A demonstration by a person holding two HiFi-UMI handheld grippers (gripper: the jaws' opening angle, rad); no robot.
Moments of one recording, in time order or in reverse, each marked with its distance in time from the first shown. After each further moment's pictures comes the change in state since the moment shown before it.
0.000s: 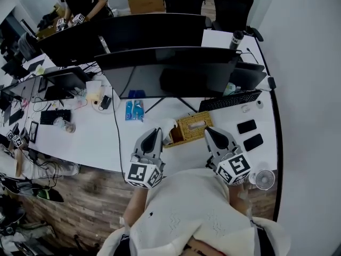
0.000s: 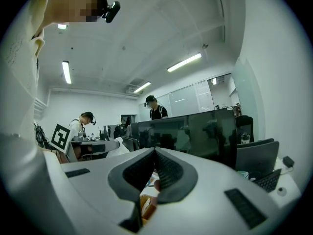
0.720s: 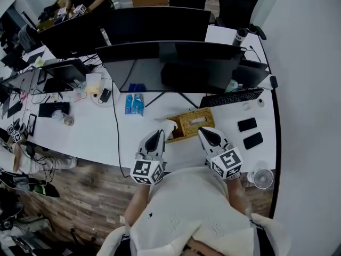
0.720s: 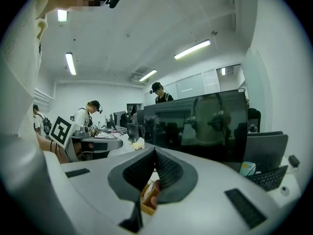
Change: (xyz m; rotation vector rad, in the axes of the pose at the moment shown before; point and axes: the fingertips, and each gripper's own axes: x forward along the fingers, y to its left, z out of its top) left arm -0.008 0.009 -0.067 -0.072 0.122 0.057; right arm 0.023 0.009 -0.054 -0.046 0.138 0.064
